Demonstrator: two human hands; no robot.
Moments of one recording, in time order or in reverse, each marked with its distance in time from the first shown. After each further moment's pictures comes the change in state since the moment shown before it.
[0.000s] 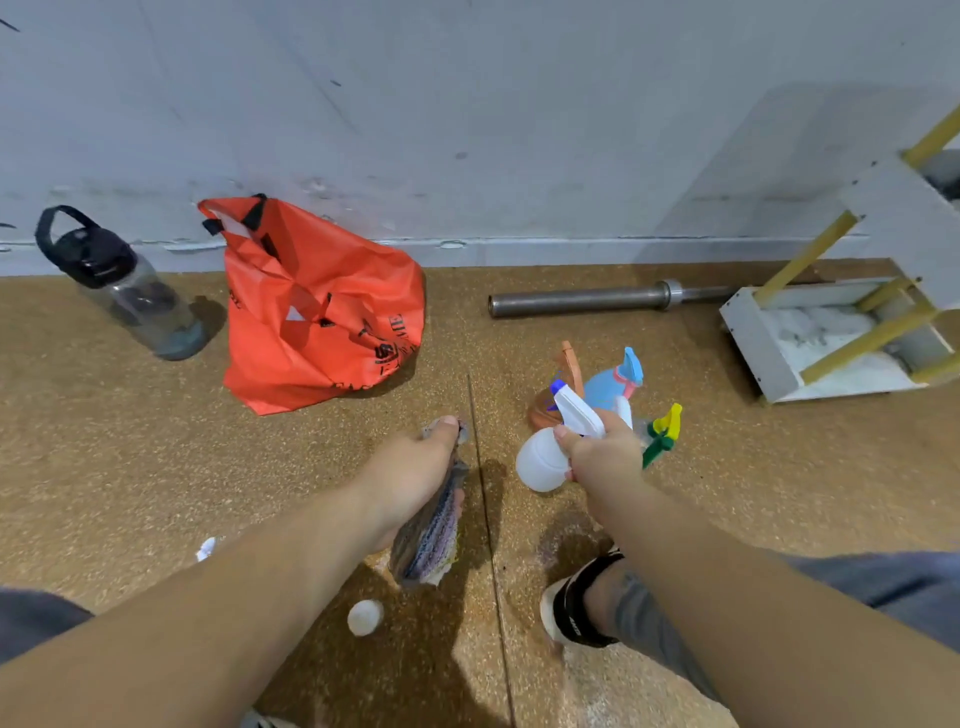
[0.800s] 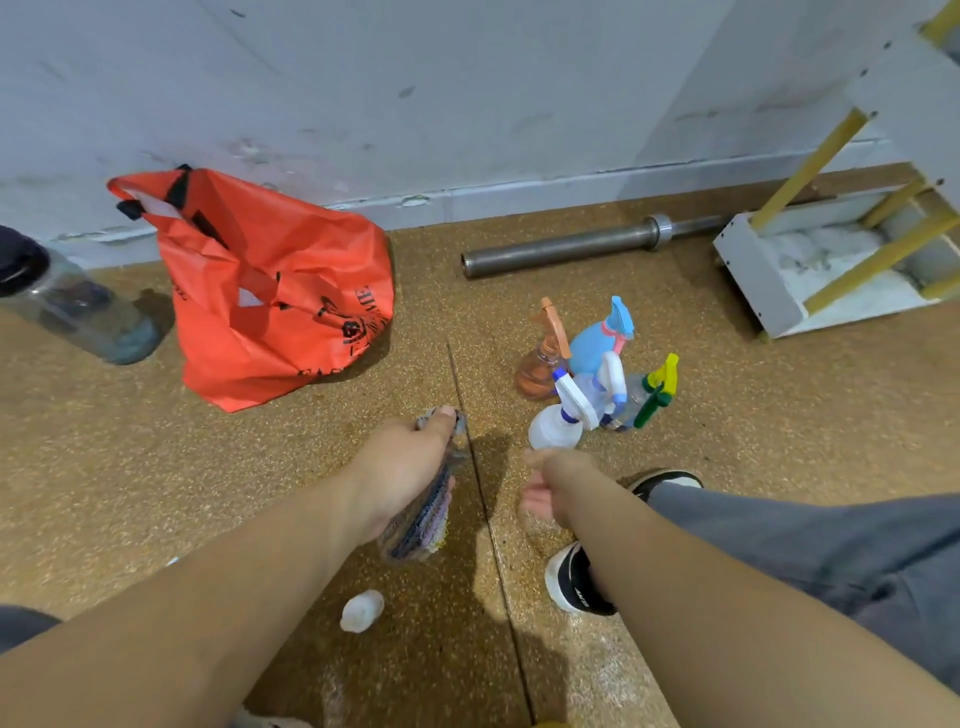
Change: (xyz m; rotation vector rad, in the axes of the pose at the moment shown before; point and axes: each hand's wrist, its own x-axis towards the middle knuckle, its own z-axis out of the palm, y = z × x) left_hand 0.043 -0.010 0.021 0.204 -0.049 0.004; right_hand 0.022 0.056 0.028 0.174 -0.160 0.707
